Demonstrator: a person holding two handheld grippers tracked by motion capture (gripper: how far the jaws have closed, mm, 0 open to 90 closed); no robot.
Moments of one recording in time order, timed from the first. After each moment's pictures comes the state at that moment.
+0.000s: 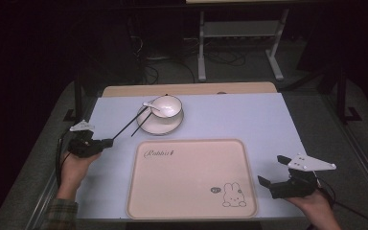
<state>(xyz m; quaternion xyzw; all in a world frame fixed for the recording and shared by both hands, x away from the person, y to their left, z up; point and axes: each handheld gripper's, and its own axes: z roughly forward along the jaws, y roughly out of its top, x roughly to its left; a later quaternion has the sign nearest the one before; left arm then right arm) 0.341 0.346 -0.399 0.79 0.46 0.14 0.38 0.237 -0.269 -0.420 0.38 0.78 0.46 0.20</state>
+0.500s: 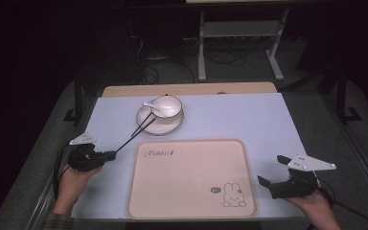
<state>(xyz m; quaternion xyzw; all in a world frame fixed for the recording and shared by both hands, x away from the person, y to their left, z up) 0.307 0.331 -0.401 0.81 0.43 0.11 0.39 0.237 -0.268 -0.419 0.38 0.78 0.46 0.20</state>
